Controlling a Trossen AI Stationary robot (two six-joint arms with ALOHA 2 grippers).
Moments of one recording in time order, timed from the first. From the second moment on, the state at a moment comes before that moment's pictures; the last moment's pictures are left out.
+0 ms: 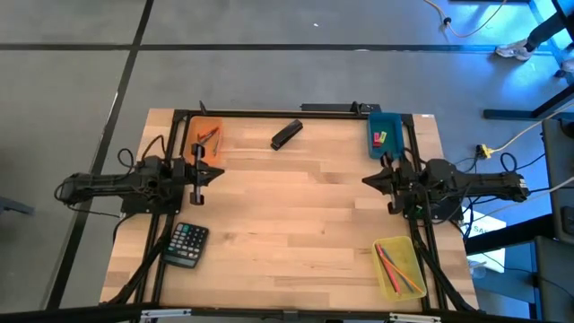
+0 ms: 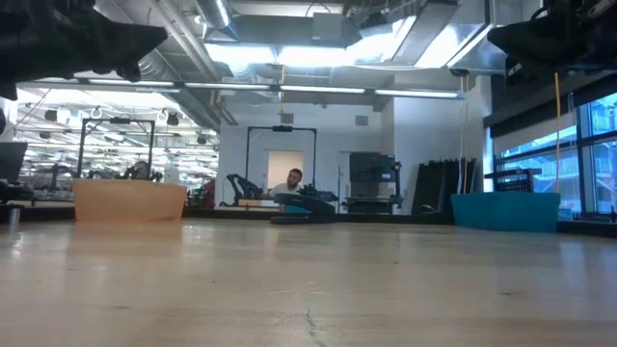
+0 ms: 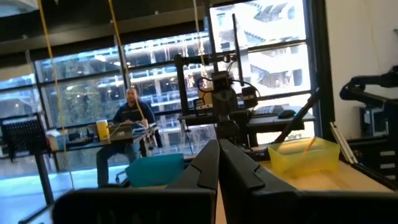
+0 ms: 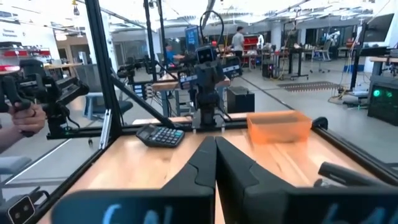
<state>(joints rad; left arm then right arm) 0.12 0.12 0.01 0.39 0.05 0.12 0.03 0.19 0.17 0.12 0.00 0.08</state>
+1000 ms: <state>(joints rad) 0.20 0.12 0.01 0.37 0.31 0.17 0.01 0.20 0.01 0.27 -0.04 -0.11</state>
